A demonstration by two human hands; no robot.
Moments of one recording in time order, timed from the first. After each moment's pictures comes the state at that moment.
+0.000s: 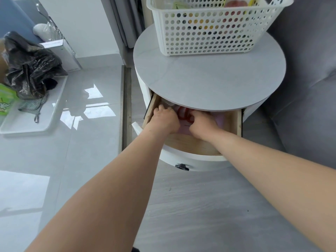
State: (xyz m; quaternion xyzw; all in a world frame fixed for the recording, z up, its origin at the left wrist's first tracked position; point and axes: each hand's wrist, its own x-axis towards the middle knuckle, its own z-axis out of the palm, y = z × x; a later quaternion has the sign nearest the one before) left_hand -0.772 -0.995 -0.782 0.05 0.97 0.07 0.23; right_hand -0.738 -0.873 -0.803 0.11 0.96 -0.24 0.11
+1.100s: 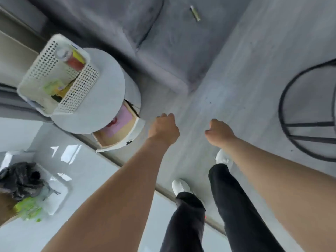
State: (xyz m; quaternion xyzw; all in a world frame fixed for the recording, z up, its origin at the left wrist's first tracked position) left_hand -0.470 -0.811 -0.428 0.44 0.83 -0.09 0.34; right_hand -0.299 -0.729 -0.465 0.55 0.70 -0.38 0.23
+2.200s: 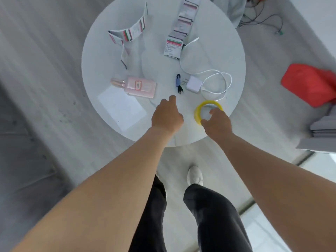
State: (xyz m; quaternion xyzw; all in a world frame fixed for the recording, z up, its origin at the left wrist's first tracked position) left_hand 0.203 -0.451 -0.463 0.82 0.45 -0.12 0.35; right_hand 0.315 -0.572 -0.464 0.93 0.18 -0.33 -0.06
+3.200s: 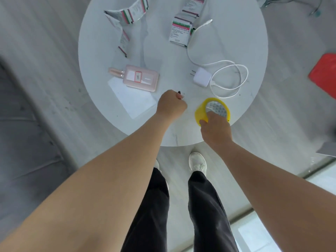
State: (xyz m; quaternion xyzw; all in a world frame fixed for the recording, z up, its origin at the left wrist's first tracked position) left_hand 0.238 -0.433 -0.513 0.62 0.57 -0.08 0.53; right_hand 0.314 -0.572 -0.510 0.90 0.27 -0.35 -0.03
